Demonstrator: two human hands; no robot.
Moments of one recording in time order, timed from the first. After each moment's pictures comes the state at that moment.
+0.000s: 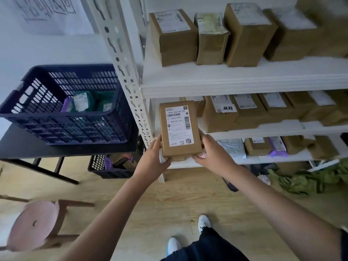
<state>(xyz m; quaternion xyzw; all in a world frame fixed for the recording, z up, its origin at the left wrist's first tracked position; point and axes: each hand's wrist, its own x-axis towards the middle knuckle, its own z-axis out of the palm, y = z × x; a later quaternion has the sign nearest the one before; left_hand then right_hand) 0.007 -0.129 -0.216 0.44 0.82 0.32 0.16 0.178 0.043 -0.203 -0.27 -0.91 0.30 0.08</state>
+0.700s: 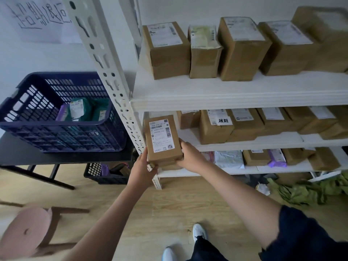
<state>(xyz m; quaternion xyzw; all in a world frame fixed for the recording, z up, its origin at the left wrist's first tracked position) -0.013 -0.107 -0.254 0.34 0.86 0.34 0.18 0.102 0.068 -0.234 -0.29 -0.88 0.37 -0.02</state>
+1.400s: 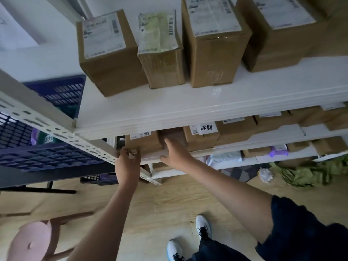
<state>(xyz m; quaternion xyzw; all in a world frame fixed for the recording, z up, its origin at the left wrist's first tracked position) -0.039 0.003 -0.258 0.12 0.93 0.33 0.11 0.077 0.146 -0.246 -0.29 -0.86 0.41 -0.04</state>
